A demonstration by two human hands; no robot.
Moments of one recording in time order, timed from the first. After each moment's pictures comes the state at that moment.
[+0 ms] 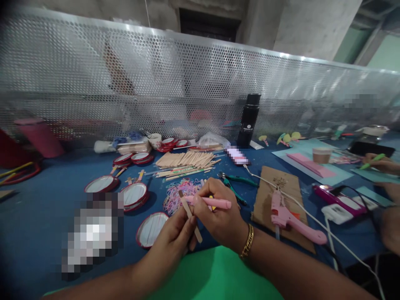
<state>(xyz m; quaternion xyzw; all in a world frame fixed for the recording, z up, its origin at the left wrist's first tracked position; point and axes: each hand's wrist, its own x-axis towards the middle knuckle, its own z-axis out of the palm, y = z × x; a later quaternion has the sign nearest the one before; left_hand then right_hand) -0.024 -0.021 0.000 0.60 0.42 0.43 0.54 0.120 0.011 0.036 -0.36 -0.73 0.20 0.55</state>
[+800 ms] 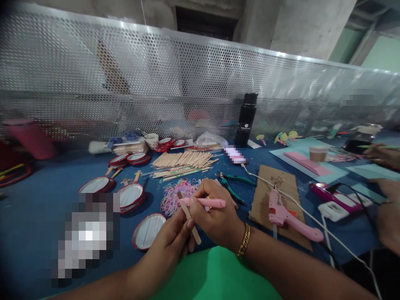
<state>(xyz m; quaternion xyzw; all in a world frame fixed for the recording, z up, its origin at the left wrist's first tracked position) -0.026 -0.022 -0.004 0.61 0.42 0.40 0.54 0.119 0.013 0.036 -0.37 -0.74 0.20 0.52</state>
